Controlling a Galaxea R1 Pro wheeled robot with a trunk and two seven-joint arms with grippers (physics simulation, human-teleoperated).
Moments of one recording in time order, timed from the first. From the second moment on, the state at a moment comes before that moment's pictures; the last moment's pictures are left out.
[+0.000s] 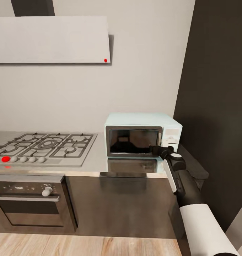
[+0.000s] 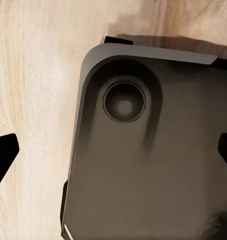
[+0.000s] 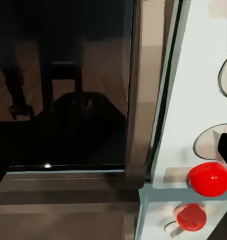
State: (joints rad) left arm 0.00 0.02 0.01 -0.04 0.17 -0.10 0.00; right arm -0.74 0.06 0.01 -1.24 0.02 0.60 -0.09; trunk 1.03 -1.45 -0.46
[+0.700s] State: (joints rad) left arm 0.00 0.02 0.01 -0.04 0.17 -0.10 0.00; right arm -0.74 0.05 -0.02 -1.24 0.02 0.60 -0.09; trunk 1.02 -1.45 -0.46
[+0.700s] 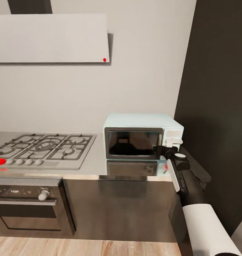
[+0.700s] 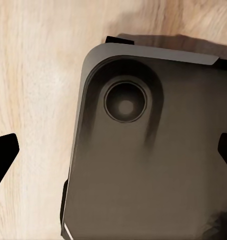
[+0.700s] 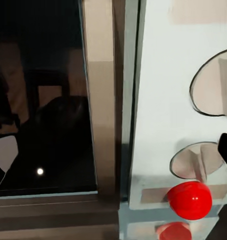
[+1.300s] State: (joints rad) left arm 0.00 0.02 0.01 -0.04 0.18 -0.10 0.00; right arm -0.74 0.06 -0.02 -1.25 0.03 0.60 -0.09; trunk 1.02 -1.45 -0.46
